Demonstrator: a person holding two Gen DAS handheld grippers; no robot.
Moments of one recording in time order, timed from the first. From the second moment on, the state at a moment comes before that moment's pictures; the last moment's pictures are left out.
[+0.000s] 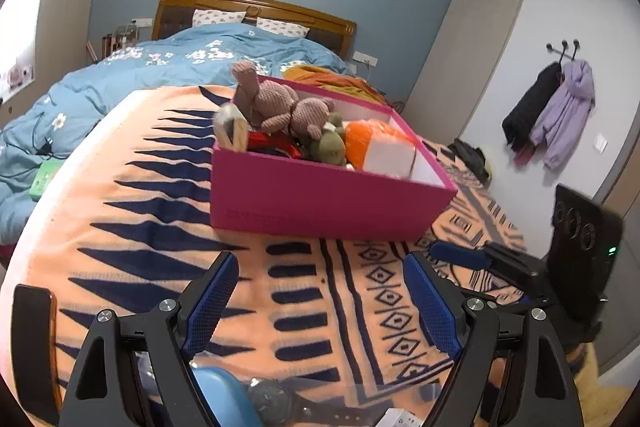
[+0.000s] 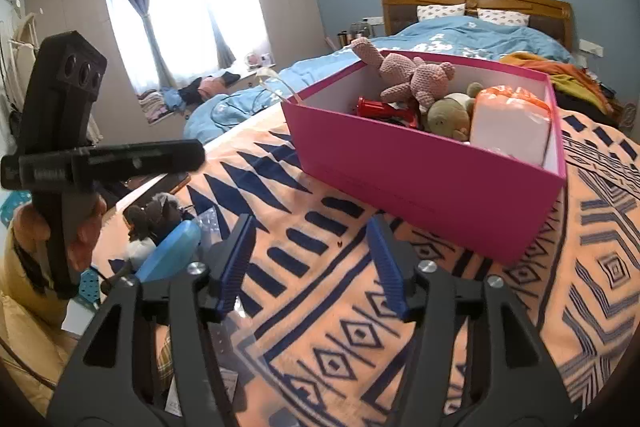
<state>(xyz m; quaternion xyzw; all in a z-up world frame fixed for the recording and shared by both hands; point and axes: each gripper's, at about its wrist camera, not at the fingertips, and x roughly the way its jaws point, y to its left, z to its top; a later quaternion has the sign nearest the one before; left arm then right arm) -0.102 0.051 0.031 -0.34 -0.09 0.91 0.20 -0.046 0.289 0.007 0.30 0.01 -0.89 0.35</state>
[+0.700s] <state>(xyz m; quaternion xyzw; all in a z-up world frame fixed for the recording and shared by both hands) -0.083 0.084 0.021 -0.33 -0.05 0.93 0.14 -0.008 0.288 0.015 0.24 0.03 -0.95 0.20</state>
